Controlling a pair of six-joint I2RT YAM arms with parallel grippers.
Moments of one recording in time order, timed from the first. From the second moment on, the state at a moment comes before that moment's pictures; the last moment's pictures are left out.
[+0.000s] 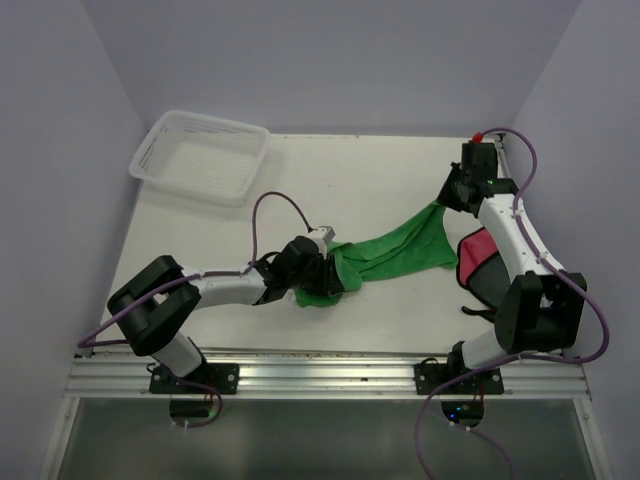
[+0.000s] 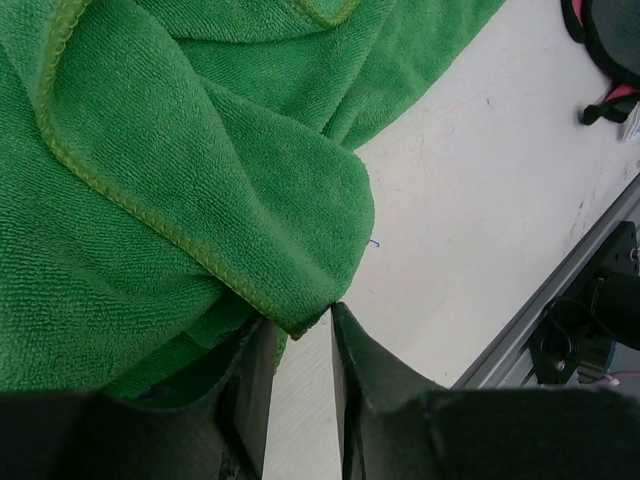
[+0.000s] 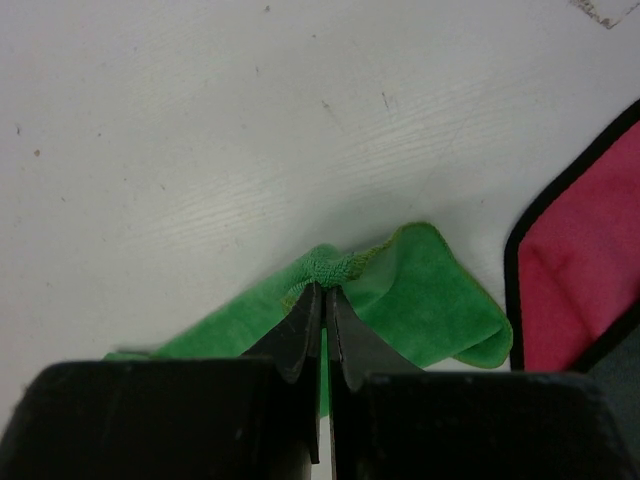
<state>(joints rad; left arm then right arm) -0.86 1.59 0.72 0.19 0.15 -0.69 0.03 1.50 1.27 -0.59 0.08 0.45</state>
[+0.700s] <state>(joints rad) -0.87 1.34 0.74 -0.06 -0.01 -0.65 0.03 1.50 1.27 -0.60 0.08 0.45</state>
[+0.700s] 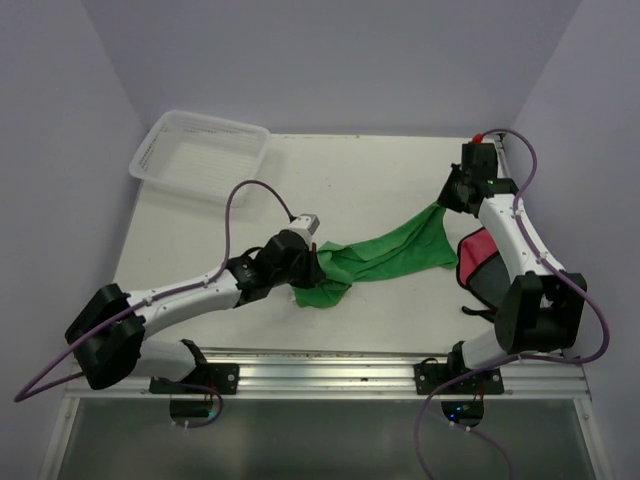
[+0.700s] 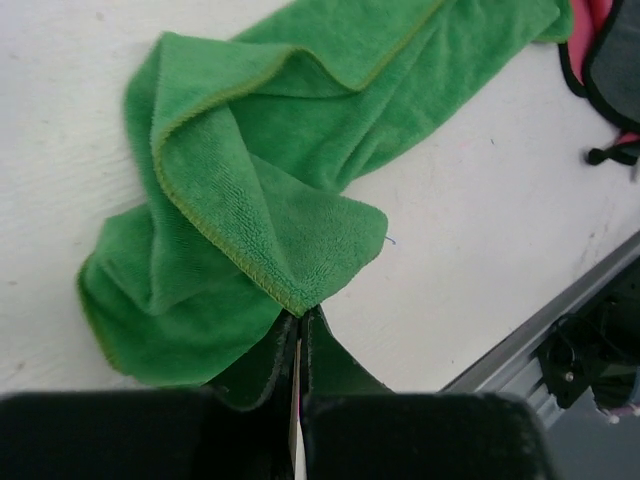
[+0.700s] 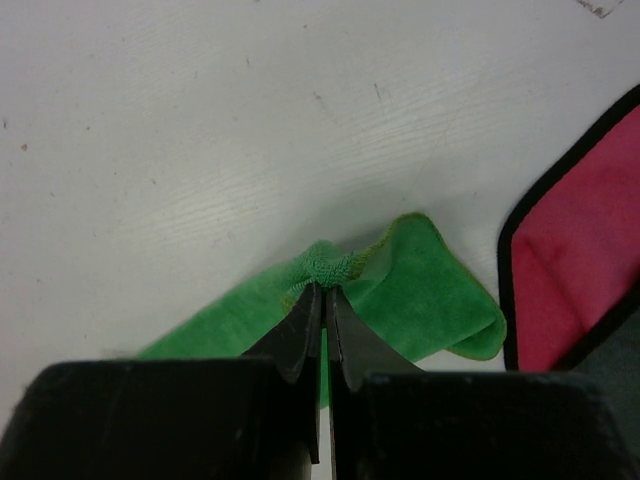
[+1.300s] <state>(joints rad) -0.87 1.09 0.98 -0.77 -0.53 -0.62 0.03 1.34 1.39 -0.76 0.11 0.45</state>
